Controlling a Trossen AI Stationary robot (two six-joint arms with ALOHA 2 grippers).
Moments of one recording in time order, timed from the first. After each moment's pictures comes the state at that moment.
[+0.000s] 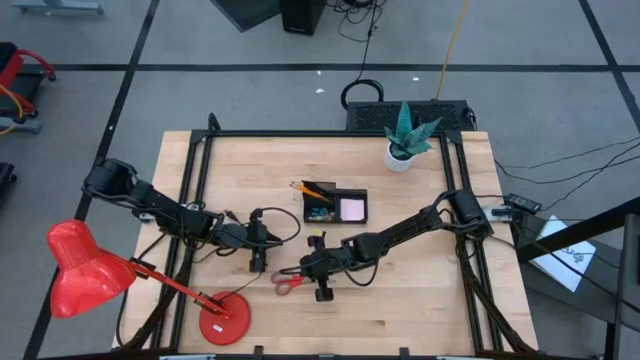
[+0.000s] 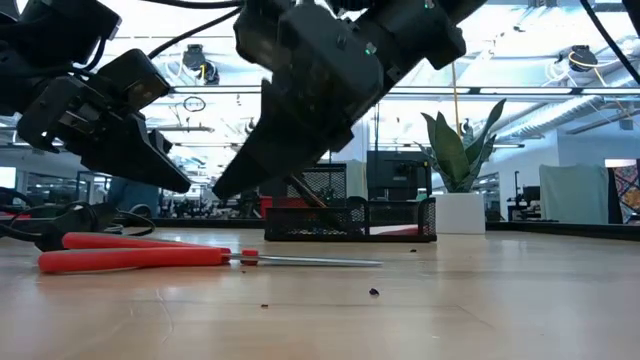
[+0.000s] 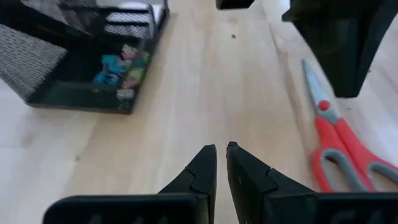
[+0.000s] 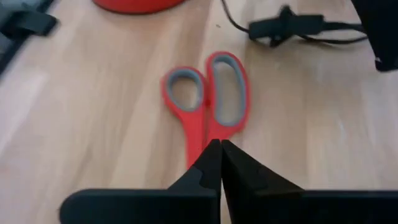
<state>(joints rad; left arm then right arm) -0.32 1.32 0.26 0.52 -0.28 -0.23 0.30 2.08 1.33 0.01 0.03 0.13</state>
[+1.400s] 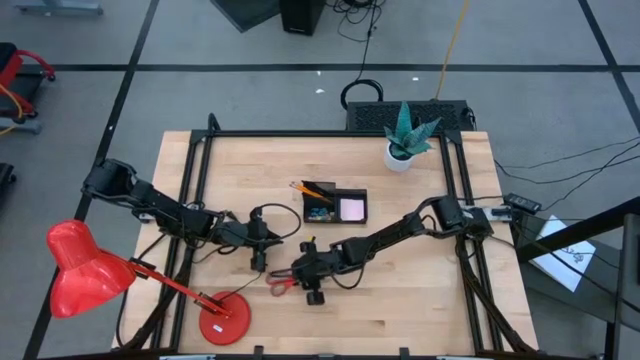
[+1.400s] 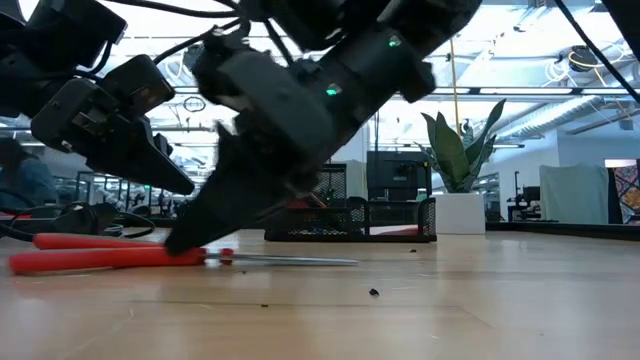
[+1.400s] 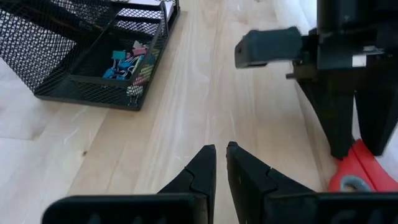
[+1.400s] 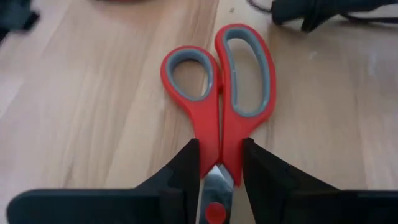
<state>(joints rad) -0.30 1.32 0.26 0.51 -0.27 -0.27 0.28 2.26 1.35 -0.04 0.00 0.15</state>
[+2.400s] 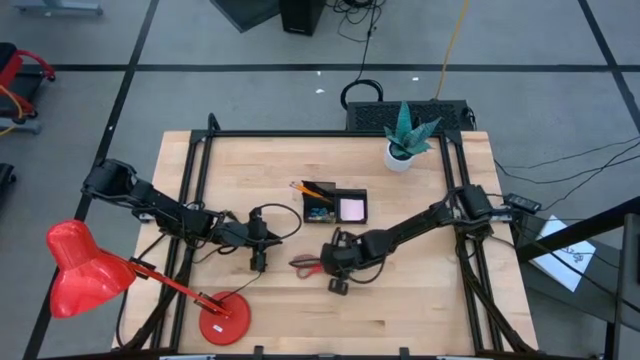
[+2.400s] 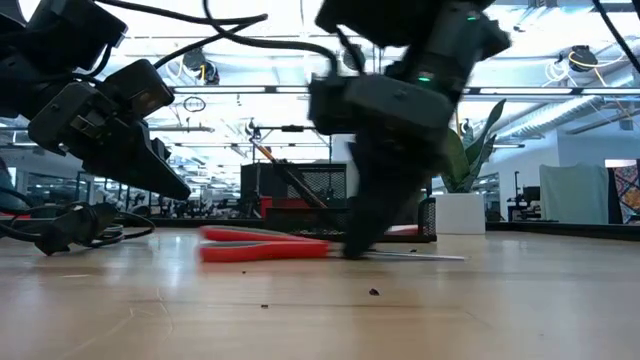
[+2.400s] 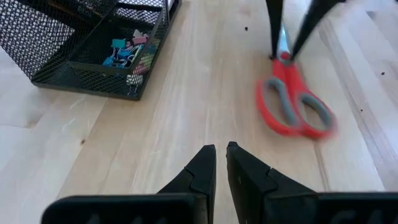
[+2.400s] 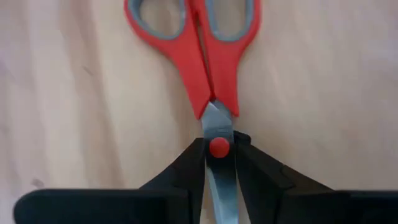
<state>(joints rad) -0.30 1.32 0.25 0.48 -0.27 -0.30 0.29 2.05 1.15 -0.43 0.09 0.53</state>
